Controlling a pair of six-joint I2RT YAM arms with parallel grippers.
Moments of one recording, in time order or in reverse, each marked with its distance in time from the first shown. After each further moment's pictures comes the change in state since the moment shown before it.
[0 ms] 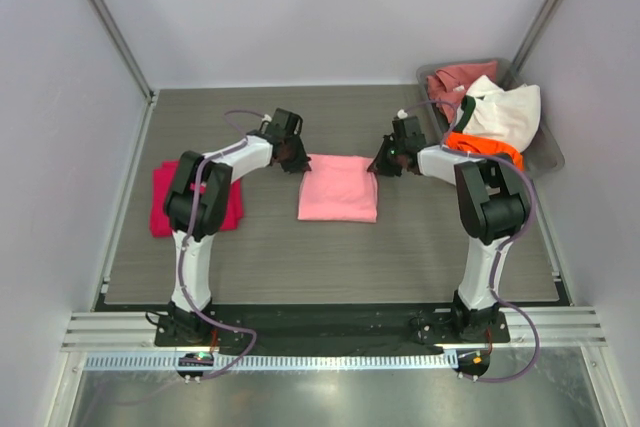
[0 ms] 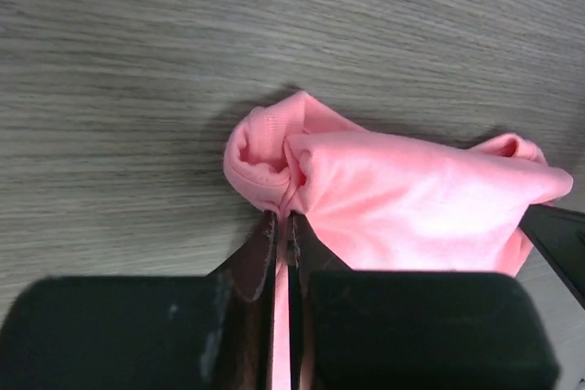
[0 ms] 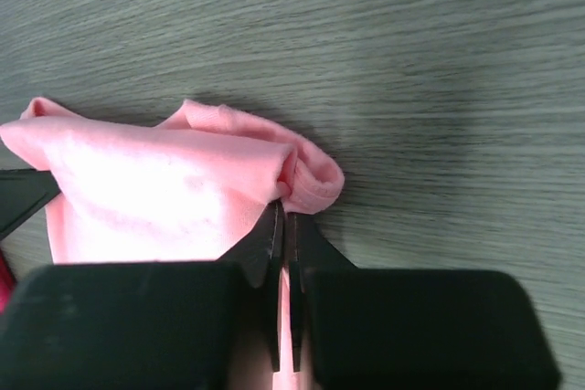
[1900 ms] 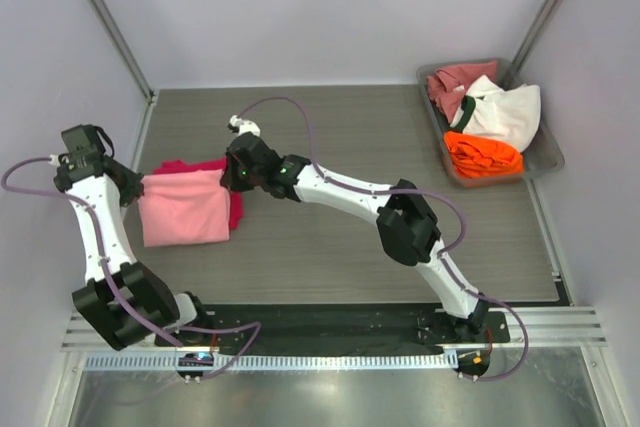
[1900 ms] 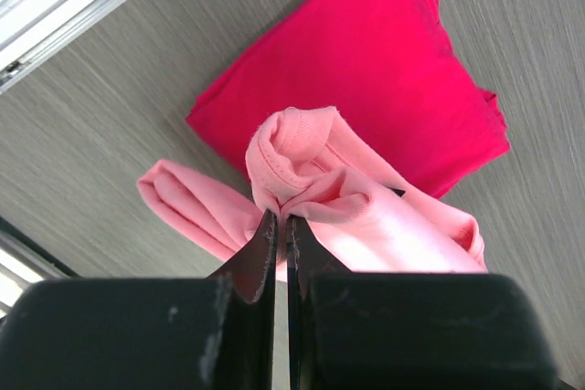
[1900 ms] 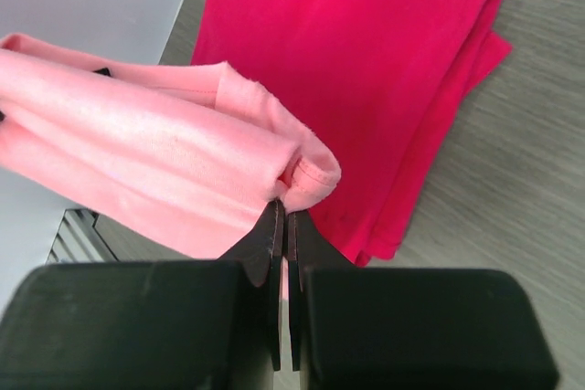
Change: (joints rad) left arm 0.940 -0.830 -0.225 -0.653 -0.121 0.232; right arm 0.753 0.310 0.822 -0.174 0.255 0.066
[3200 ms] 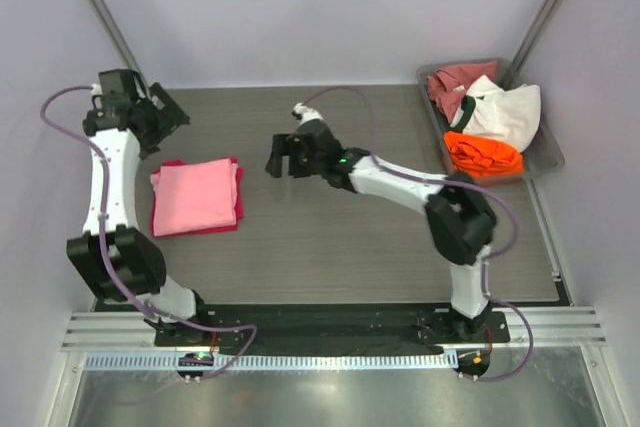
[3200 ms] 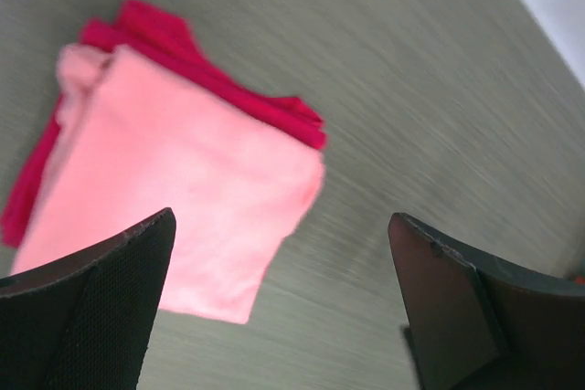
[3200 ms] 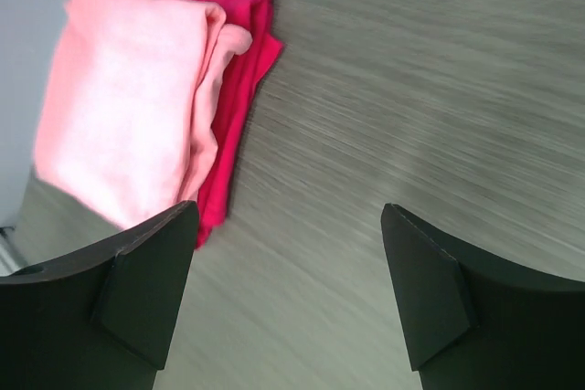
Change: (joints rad) left arm -0.257 0.311 0.372 0.088 0.081 -0.007; right arm -0.209 -0.229 -0.454 0.189 -0.071 -0.084
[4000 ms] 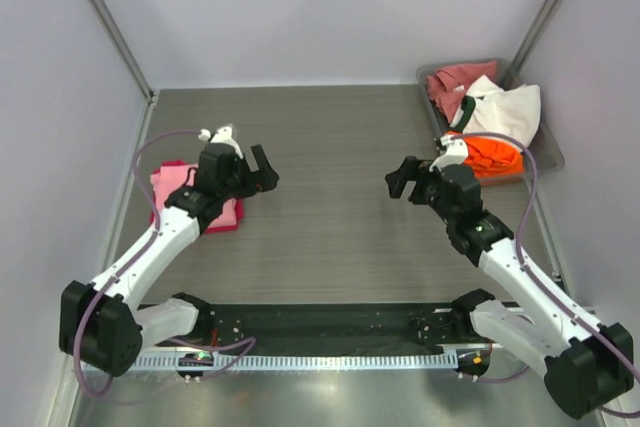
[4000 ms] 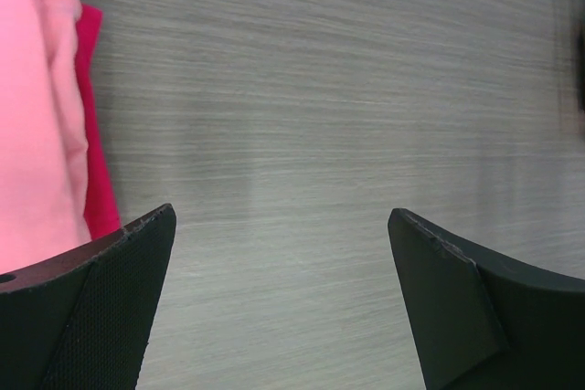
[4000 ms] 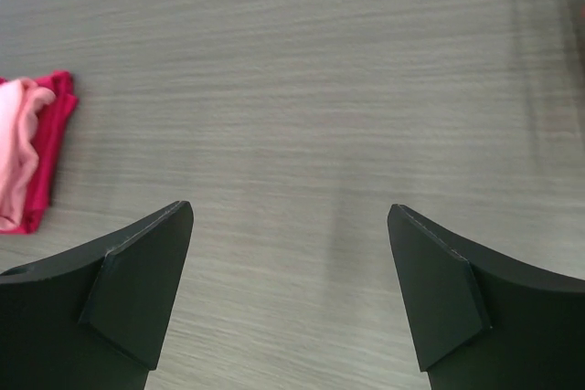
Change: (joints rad) left arm -0.612 -0.439 -0.760 0.558 -0.090 -0.019; right arm -0.416 -1.127 -0.906 -0.015 0.088 -0.171
